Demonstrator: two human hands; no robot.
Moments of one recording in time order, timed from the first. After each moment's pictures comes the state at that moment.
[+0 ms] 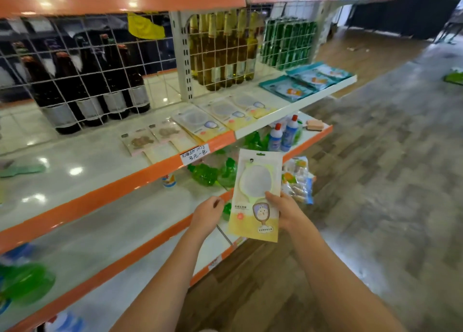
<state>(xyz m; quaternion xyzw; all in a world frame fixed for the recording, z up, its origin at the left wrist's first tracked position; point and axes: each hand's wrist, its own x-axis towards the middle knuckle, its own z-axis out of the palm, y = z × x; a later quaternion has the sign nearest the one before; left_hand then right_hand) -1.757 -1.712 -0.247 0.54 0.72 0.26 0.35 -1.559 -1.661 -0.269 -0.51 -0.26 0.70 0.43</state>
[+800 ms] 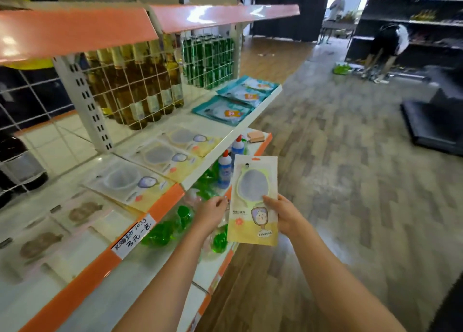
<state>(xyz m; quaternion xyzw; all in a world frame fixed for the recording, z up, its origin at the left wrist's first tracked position) -1.685 -1.514 -0.229 0.67 0.58 0.20 0.42 -1.492 -1.549 -0.248 -0.53 -0.20 0.61 0.55</state>
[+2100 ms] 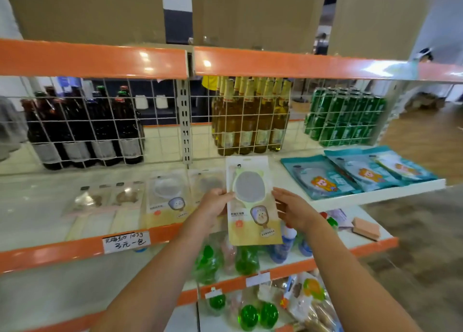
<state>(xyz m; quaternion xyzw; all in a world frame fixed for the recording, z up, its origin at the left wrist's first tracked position) -1.671 -1.383 -0.171 0.27 0.68 0.54 0.41 -1.491 -1.279 -0.174 -0.38 -0.51 0.72 0.28</state>
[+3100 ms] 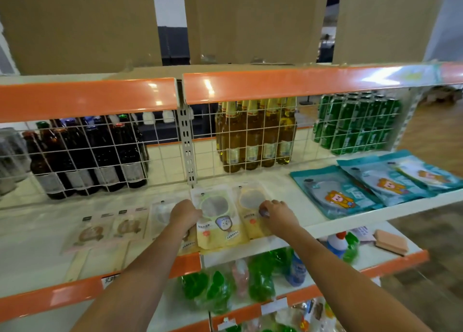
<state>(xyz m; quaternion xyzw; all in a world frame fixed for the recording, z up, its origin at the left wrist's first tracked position) -1.778 -1.355 -0.182 0.35 0.90 0.20 0.16 -1.556 -1.248 -0.184 -0.44 -0.89 0.12 0.08</state>
